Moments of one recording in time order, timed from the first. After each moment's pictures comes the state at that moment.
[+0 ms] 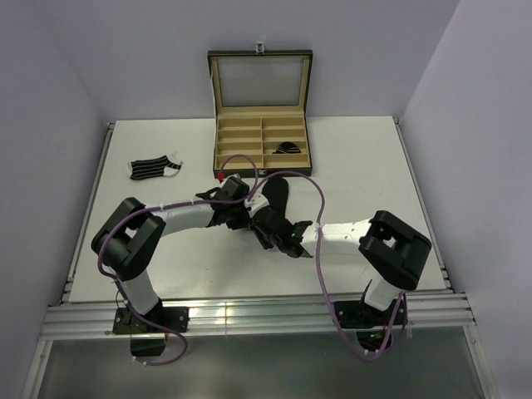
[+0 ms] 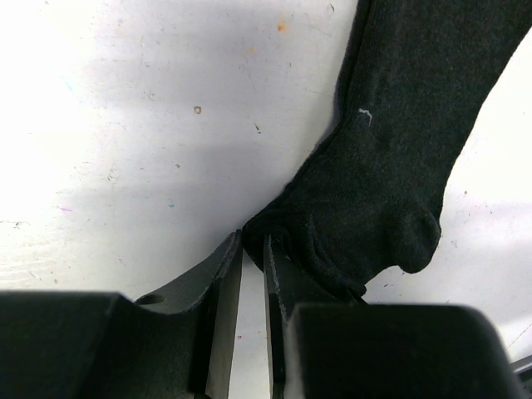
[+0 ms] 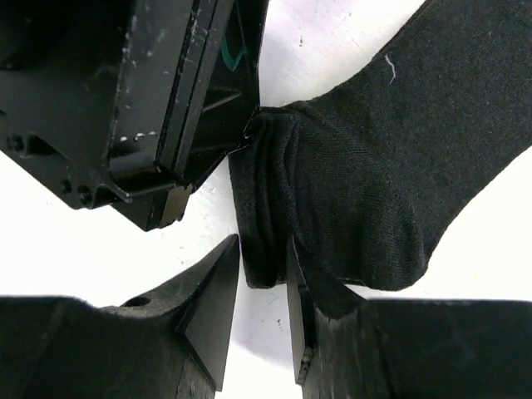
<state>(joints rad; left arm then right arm) -0.70 1.75 0.96 -0.20 -0.05 -0.89 0.98 1.63 0.78 0.04 0.30 0.20</state>
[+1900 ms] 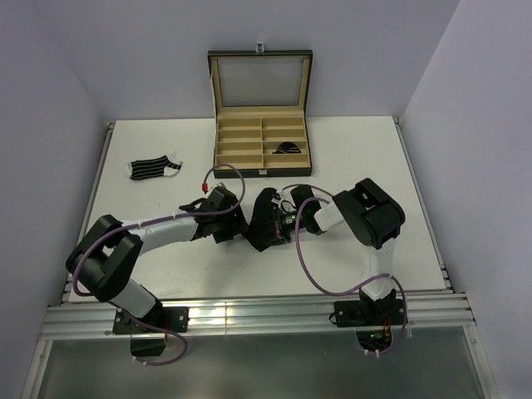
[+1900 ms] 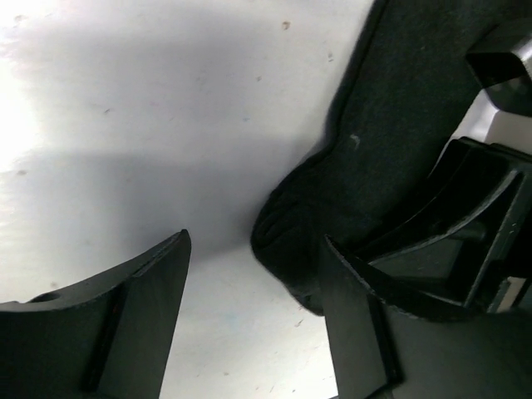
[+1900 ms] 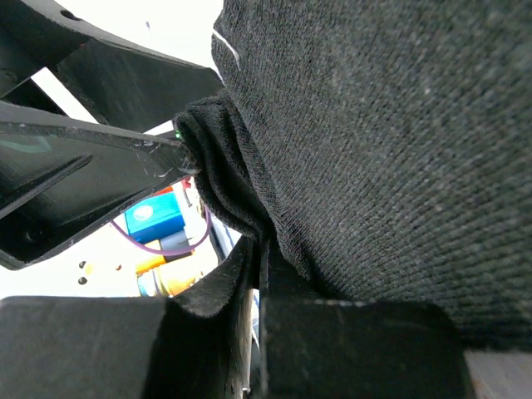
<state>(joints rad) -0.69 1.55 0.78 -0.20 -0.04 -0.99 0.51 1.98 0.73 0.45 -0.96 0.88</state>
